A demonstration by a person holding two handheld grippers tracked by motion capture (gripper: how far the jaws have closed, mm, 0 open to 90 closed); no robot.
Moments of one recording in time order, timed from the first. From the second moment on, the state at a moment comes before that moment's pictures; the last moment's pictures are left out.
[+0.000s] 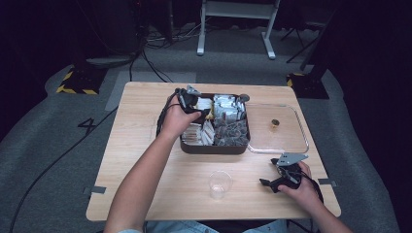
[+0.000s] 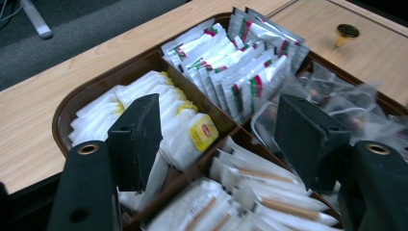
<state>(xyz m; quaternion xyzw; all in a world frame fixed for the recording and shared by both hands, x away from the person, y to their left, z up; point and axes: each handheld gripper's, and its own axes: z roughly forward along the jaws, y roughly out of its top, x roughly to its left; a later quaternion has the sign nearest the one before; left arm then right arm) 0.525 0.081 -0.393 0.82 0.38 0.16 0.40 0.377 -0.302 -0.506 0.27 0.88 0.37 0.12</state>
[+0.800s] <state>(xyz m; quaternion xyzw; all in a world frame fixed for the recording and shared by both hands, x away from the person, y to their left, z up) 0.568 0.061 -0.427 0.83 0.43 0.12 0.33 0.377 -0.302 -0.506 0.27 0.88 0.37 0.12</state>
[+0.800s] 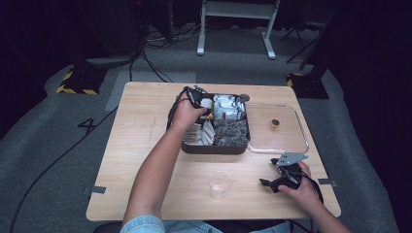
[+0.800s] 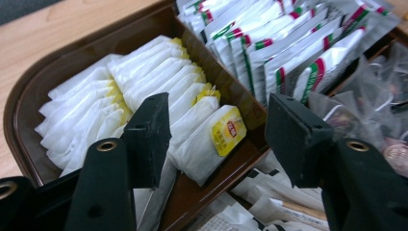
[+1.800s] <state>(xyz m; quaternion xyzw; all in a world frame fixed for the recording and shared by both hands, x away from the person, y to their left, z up) 0.583 0.051 -0.448 0.85 0.44 0.09 0.26 0.377 -0.302 -0.506 0.27 0.88 0.37 0.12</state>
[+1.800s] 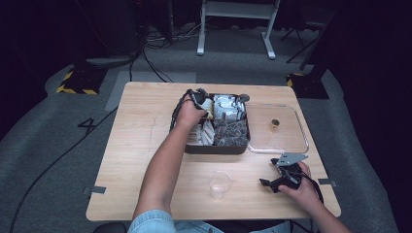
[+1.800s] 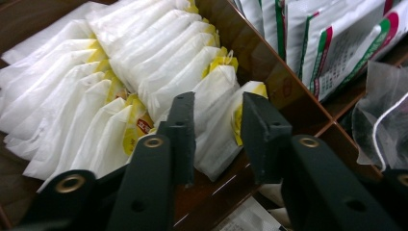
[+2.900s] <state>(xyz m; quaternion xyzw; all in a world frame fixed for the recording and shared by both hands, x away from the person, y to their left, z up) 0.572 0.063 -0.408 0.86 0.40 0.11 0.29 0.377 -0.302 -0.506 0.27 0.88 0.37 0.12</state>
